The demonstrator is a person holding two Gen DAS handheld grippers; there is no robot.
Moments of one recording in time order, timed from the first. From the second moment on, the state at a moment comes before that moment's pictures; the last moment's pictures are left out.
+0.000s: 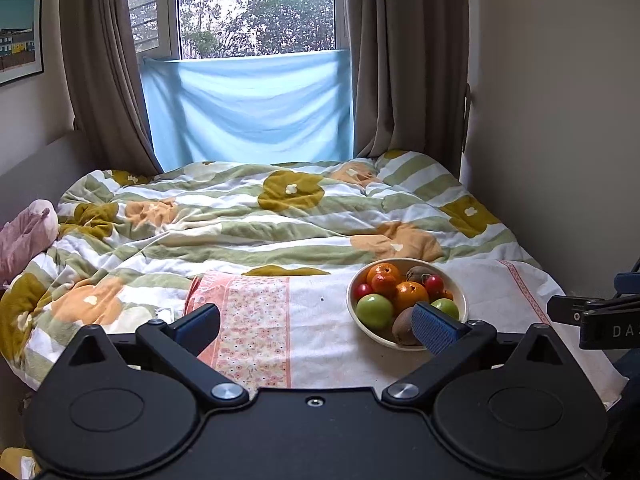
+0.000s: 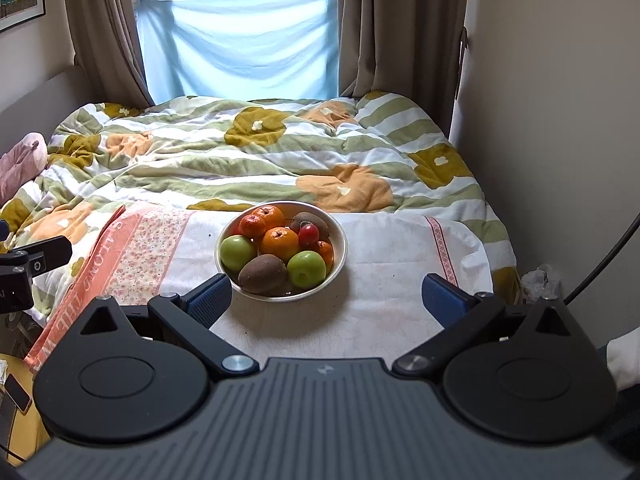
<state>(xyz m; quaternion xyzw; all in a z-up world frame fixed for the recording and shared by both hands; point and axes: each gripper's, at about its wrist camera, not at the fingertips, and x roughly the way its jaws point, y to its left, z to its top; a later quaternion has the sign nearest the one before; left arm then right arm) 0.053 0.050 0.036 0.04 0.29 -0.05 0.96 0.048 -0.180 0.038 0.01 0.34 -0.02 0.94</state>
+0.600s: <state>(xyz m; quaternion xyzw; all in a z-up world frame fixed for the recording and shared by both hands) 0.048 0.053 0.037 0.03 0.28 -0.06 0.96 0.045 -0.180 0.036 0.01 0.34 -0.02 0.94</state>
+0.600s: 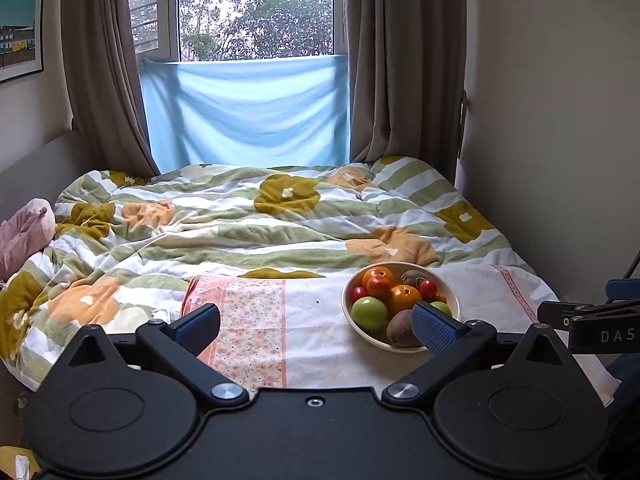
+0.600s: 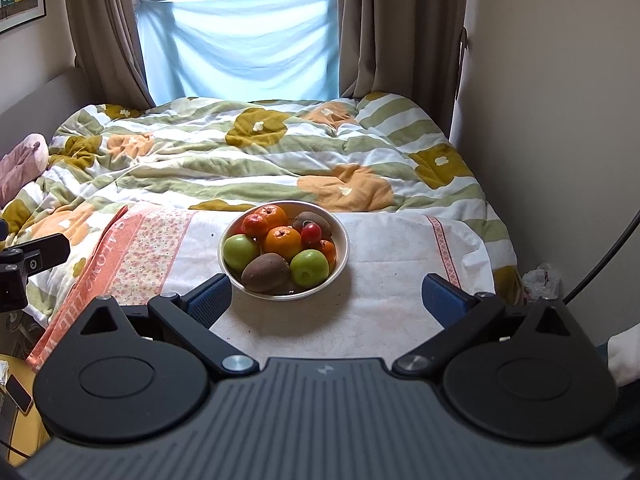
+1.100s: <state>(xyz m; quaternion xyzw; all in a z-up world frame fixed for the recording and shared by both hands) 0.047 0.045 0.039 0.03 0.29 -0.05 0.95 0.046 -0.182 0.039 0.01 0.34 -0.02 0.94</state>
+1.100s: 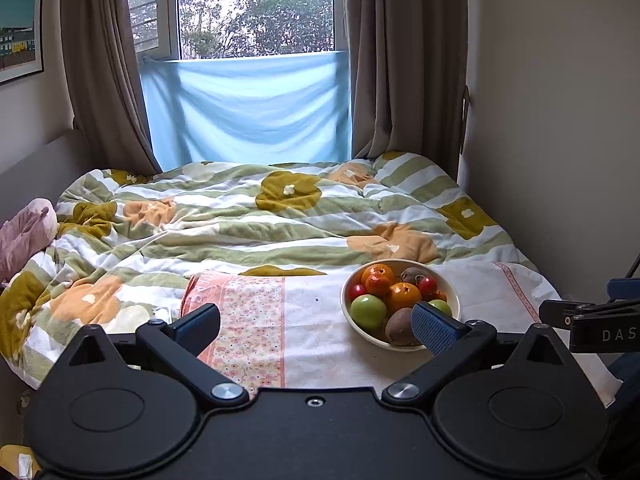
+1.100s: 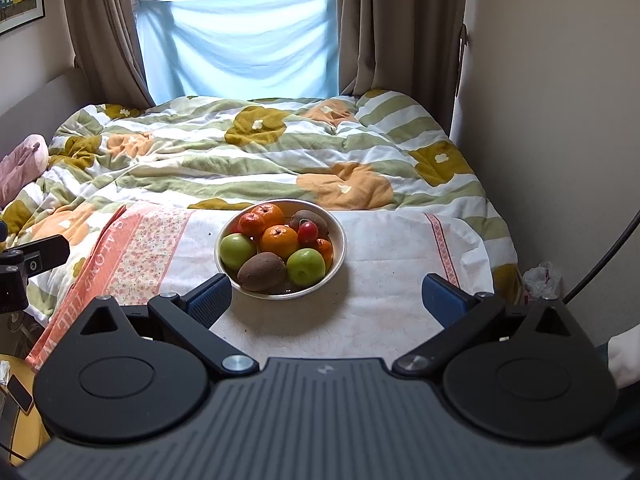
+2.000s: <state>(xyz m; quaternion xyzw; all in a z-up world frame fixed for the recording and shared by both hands) 0.048 0.049 0.040 0.03 0.30 -0.05 0.95 0.048 -0.177 0.033 0.01 0.35 -0.01 0.94</state>
